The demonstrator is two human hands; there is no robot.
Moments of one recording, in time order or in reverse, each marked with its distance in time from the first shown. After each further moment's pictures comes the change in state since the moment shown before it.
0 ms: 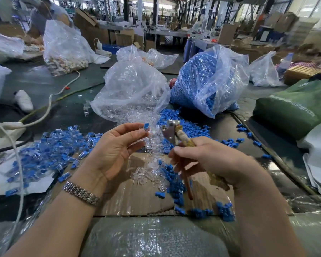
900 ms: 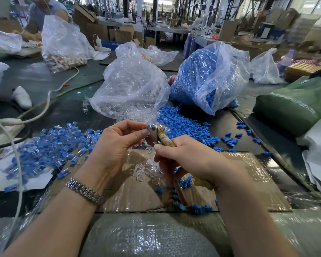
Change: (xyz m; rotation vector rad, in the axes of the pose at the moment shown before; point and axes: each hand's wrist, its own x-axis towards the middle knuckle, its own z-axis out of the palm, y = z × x) left_hand -0.004 -0.006 0.009 0.298 0.063 0.128; right_hand 0.010 -0.007 0.029 -0.063 -0.044 -0.054
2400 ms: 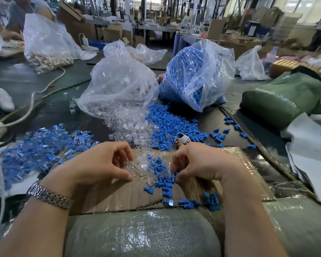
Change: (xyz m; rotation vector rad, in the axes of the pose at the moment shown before) left_hand -0.010 0.010 -0.029 1.042 -0.480 -0.119; right_hand -0.013 0.036 -0.037 -0.609 0.043 0.095
